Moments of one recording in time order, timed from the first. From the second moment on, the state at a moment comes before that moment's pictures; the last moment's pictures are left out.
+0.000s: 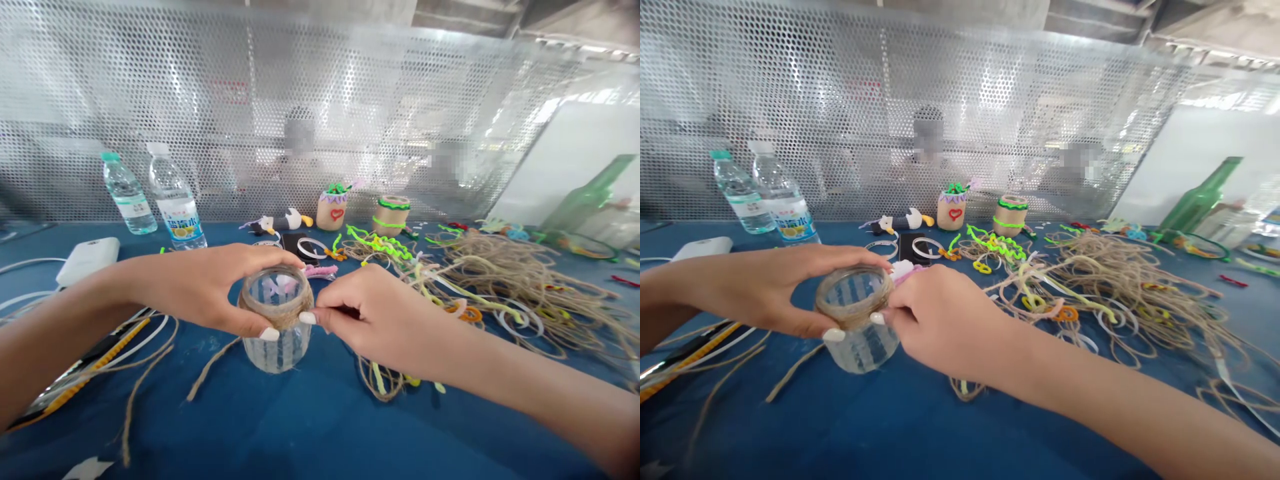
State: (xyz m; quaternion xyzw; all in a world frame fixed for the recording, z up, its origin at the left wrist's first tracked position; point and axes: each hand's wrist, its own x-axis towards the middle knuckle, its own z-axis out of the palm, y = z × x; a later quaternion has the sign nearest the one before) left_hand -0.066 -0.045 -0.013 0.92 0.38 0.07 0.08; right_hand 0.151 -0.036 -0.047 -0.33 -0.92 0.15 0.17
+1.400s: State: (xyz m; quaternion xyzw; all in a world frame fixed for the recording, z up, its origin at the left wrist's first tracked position) left_hand -0.065 -0.050 -0.024 0.90 0.43 0.06 0.09; right_hand 0.147 -0.046 -0.042 -0.34 -0.91 0.16 0.15
